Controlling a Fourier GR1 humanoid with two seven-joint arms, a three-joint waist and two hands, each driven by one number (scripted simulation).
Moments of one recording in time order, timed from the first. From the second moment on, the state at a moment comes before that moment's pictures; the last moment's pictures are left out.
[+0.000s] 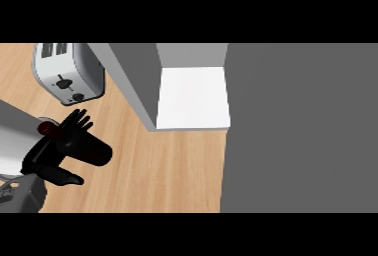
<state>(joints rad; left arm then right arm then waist) -0.31 0.34 0.30 -0.72 0.07 -0.76 -0.43 -0.14 -0.14 0.03 -2.43 -0.20 0.09 0.64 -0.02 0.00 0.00</state>
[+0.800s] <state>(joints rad) -0.38 0.33 0.26 -0.57 0.07 -0.74 -0.51 -0.13 -0.13 0.02 -2.43 -0.20 0.11 0.63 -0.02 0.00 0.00</state>
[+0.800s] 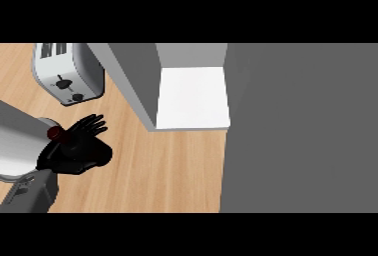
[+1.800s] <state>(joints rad) -0.23 0.22 0.22 -0.79 0.06 -0.40 -0.72 -0.10 -0.12 0.02 -2.42 -0.19 0.11 0.61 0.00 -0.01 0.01</state>
